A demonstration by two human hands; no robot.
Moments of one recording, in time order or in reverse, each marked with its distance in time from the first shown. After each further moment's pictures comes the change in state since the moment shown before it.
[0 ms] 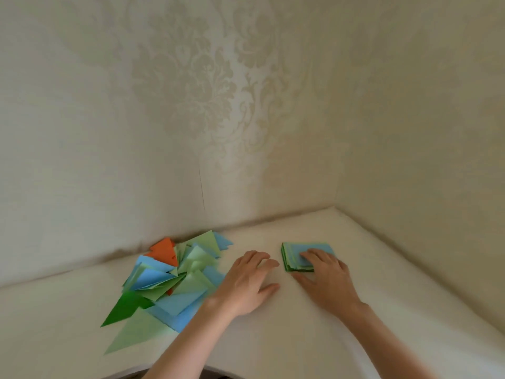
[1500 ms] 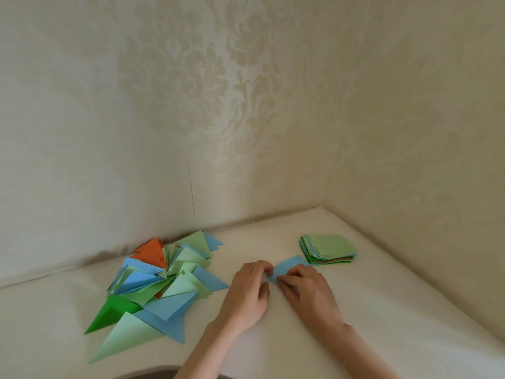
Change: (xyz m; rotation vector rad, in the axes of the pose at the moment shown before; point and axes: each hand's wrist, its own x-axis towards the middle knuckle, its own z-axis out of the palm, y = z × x) left_hand -0.006 0.028 0.025 -0.399 0.191 -0.180; right_hand -0.028 -0.013 0.018 0.174 0.193 -0.226
